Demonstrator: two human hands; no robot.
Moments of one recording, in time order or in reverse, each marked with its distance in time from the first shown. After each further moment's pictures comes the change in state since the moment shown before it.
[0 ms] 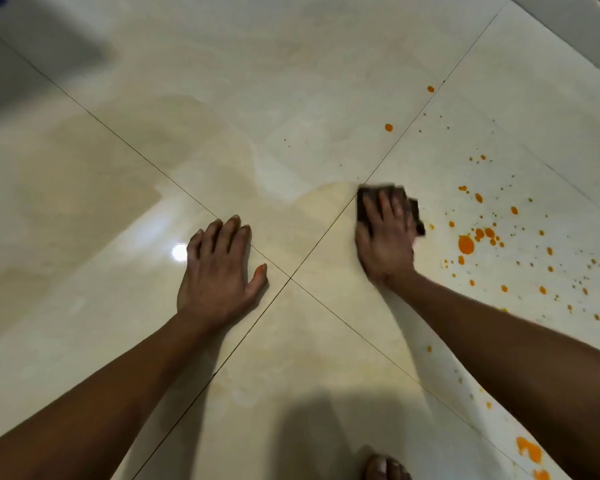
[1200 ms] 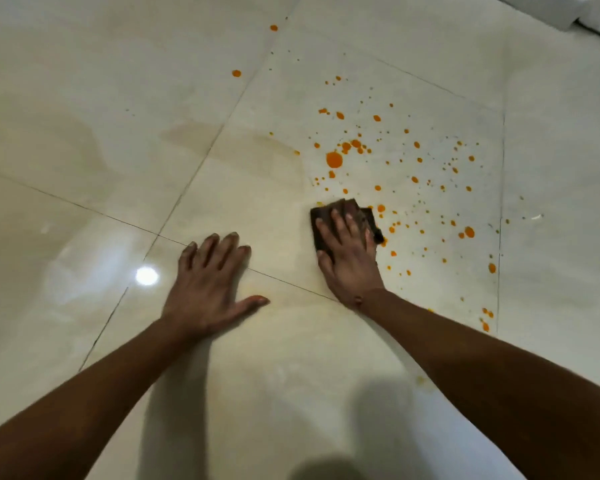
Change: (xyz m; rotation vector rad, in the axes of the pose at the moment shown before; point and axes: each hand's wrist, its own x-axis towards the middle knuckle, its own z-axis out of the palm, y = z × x) left_hand -0.071 0.129 0.040 0.121 -0.272 0.499; right_hand -0.189 0.123 -0.014 0.032 -0.068 0.108
